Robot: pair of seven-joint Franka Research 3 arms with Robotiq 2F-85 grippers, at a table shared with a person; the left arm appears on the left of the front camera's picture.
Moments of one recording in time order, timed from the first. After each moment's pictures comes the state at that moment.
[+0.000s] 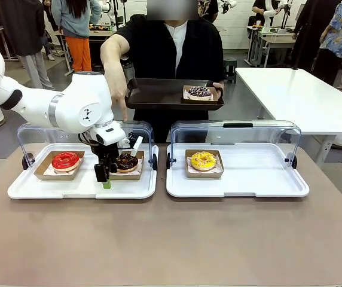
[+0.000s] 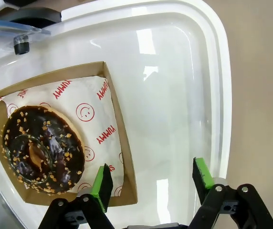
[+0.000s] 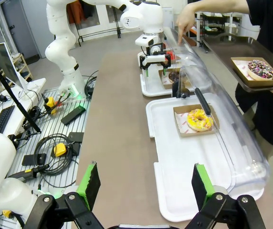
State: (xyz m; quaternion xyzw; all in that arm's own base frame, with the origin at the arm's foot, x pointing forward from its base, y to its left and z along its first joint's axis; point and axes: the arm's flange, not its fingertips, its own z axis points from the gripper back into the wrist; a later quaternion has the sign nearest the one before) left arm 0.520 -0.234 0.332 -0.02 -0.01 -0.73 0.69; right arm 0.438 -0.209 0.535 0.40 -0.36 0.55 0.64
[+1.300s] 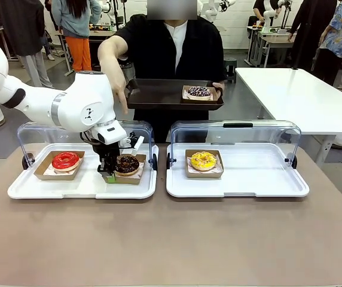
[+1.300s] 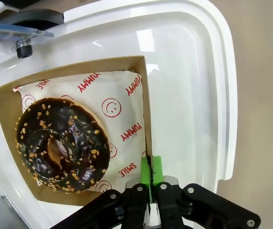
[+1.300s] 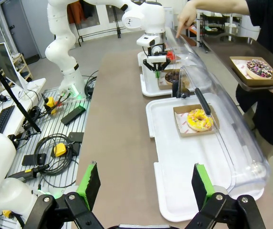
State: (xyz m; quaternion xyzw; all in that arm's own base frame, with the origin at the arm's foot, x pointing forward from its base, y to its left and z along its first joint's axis) left arm 0.526 -0.238 0.333 -0.02 0.00 -0.74 0.67; right arm 0.438 -0.209 0.535 0.40 -0.36 0.55 0.64
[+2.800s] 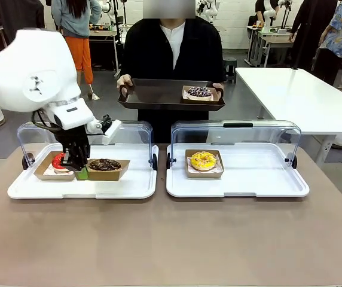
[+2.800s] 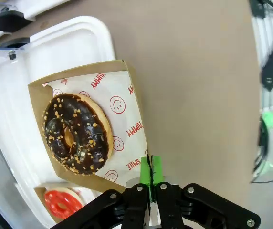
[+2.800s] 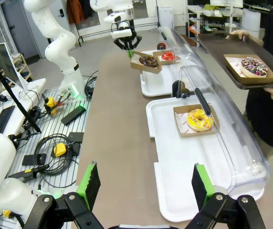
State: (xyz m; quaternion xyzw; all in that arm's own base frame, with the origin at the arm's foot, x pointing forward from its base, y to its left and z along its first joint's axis) left arm 0.401 -0.198 0.450 -0.02 -0.02 -0.74 0.67; right arm 0.438 -0.209 0.535 0.40 -0.36 0.55 0.64
